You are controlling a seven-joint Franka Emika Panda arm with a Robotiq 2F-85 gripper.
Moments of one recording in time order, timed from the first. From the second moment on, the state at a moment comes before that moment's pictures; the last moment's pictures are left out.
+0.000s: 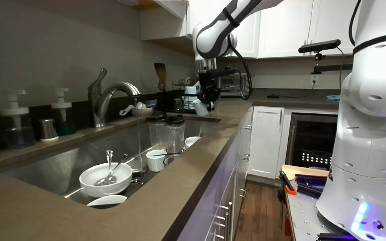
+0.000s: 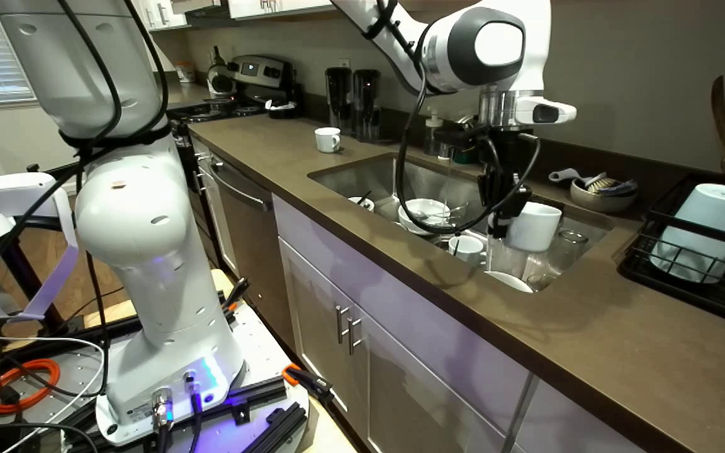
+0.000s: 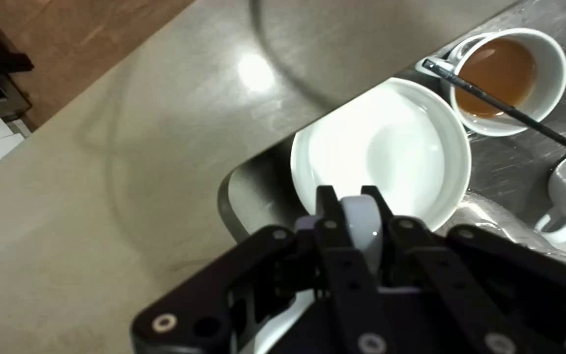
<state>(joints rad) -0.20 -0.01 -0.24 -2.20 -0.24 2.17 0.30</state>
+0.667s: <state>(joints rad) -0.27 0.06 -0.32 -2.15 -0.12 2.25 0.30</state>
